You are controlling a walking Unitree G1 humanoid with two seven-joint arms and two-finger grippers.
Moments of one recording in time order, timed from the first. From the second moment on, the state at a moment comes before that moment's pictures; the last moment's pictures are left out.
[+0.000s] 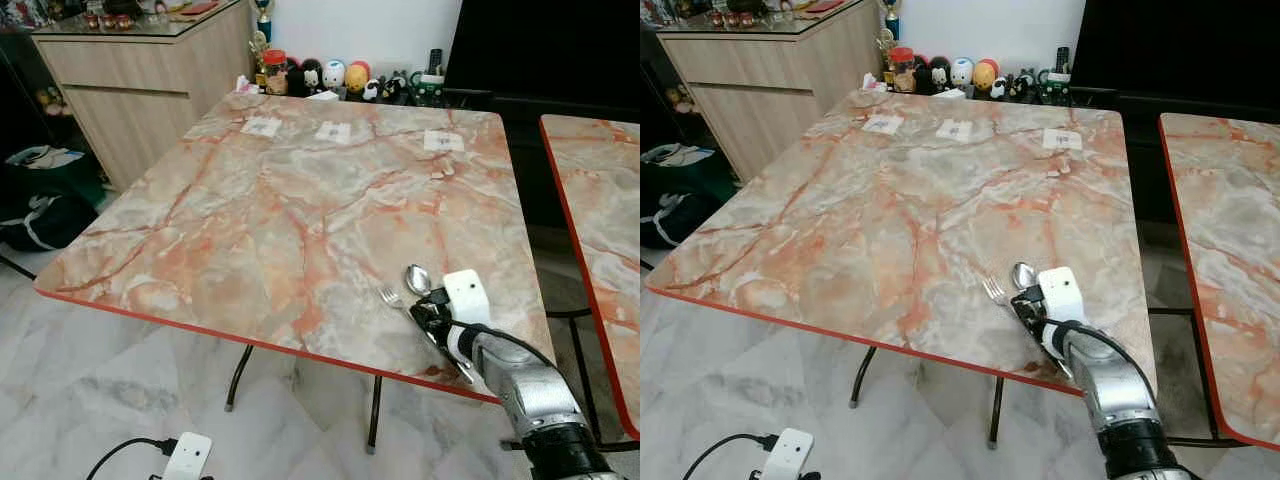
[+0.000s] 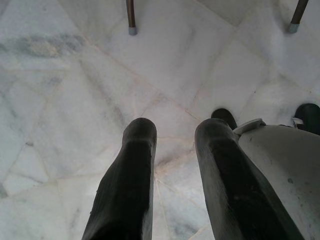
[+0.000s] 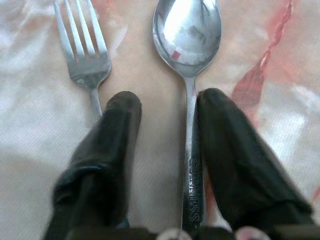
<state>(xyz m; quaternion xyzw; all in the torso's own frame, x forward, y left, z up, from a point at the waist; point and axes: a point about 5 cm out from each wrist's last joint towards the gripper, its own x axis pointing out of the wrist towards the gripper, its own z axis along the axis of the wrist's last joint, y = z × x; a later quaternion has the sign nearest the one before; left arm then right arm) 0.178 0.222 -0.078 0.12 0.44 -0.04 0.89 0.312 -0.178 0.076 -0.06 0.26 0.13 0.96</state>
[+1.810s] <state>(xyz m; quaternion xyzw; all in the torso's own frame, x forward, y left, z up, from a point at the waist) 0.175 0.218 -0.080 0.12 0.45 -0.04 0.89 0.290 -0.192 0.132 -0.04 -0.05 -0.04 1.00</state>
